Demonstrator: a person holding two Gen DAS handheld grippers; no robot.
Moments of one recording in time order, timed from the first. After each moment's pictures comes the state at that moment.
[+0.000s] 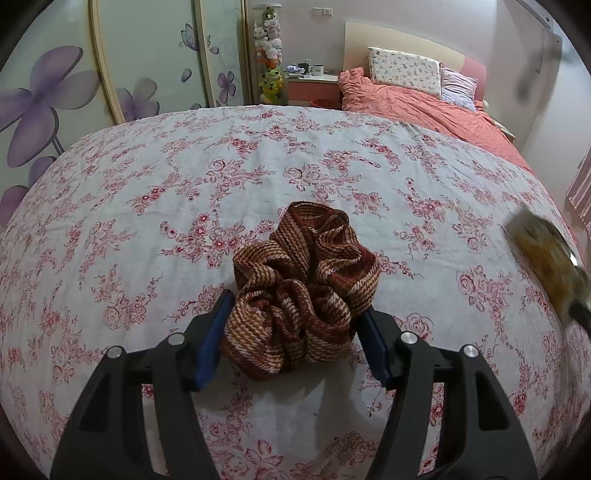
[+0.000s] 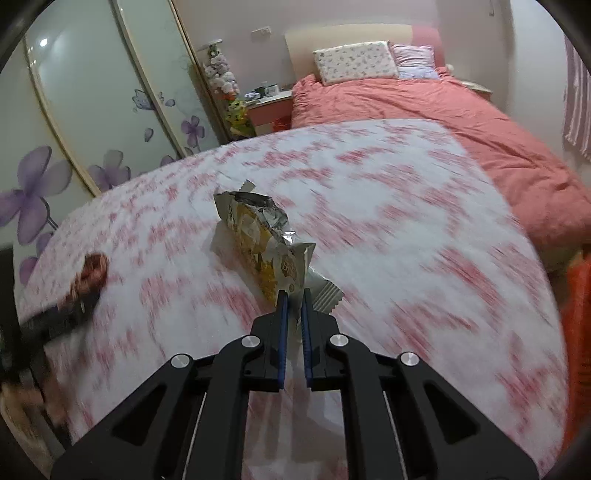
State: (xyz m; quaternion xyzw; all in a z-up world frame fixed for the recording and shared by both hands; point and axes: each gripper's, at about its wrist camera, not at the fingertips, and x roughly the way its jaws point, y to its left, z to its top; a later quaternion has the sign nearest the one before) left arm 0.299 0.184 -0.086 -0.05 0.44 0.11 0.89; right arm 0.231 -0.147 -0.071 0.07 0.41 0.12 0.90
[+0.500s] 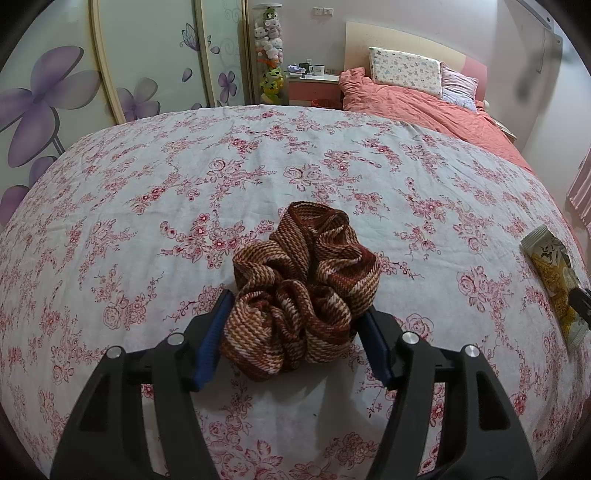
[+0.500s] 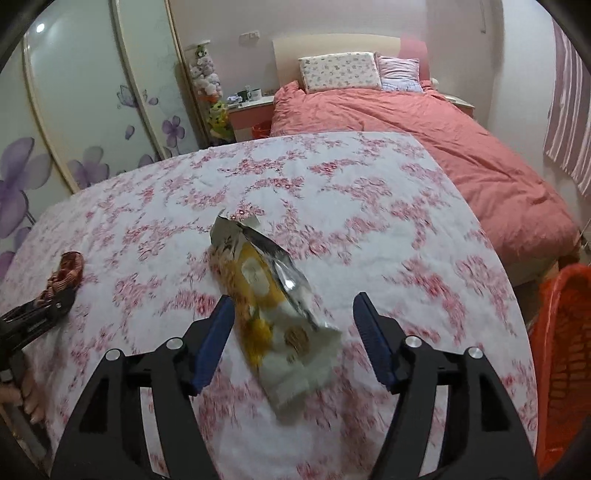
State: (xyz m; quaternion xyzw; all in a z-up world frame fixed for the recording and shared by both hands) left arm 0.299 0.184 -0.086 -0.05 0.44 0.11 0.89; right arm 0.263 -0.136 -0.069 0.02 0.41 0.08 0.91
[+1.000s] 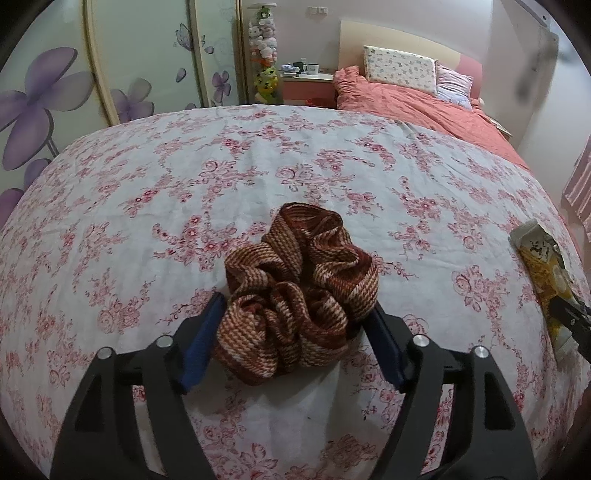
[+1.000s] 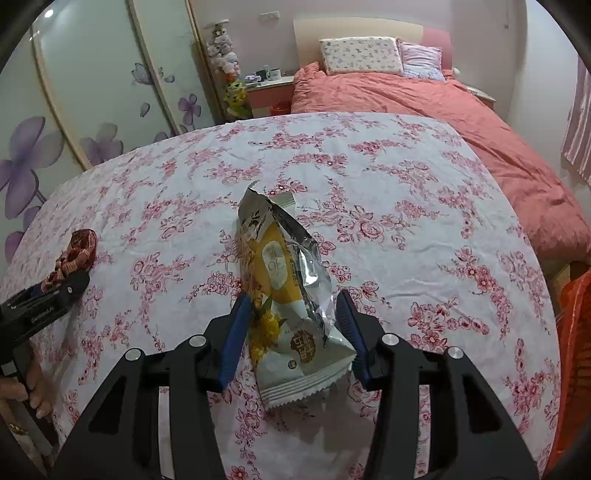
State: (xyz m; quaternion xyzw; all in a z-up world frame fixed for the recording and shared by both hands) left arm 0.303 0.182 -0.086 -0.05 0.44 0.10 0.89; right arm 0.260 -0.118 -0.076 0.03 0.44 0.11 0.89
